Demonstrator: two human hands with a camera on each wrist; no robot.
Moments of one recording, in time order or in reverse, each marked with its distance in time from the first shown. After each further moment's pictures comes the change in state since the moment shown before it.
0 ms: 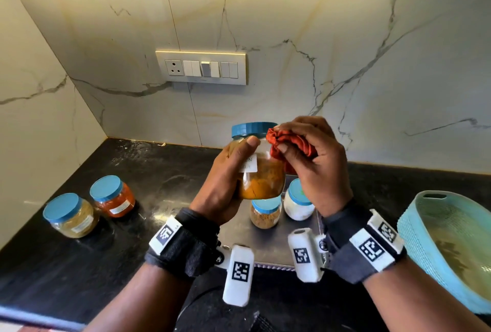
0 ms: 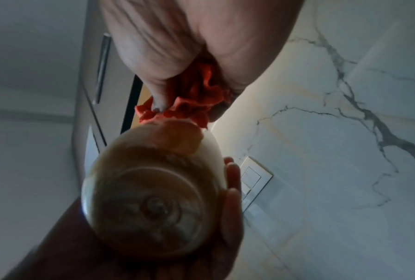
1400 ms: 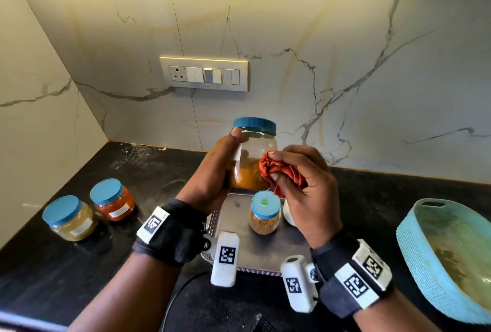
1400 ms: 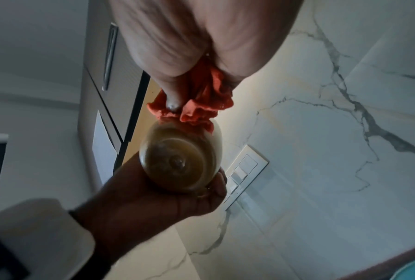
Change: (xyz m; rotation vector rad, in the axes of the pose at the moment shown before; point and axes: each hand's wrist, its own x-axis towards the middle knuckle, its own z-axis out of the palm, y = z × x) left_hand 0.003 0.021 -0.016 0.106 0.009 -0.063; right_hand -0.034 -0.002 0.013 -0.072 0.021 -0.004
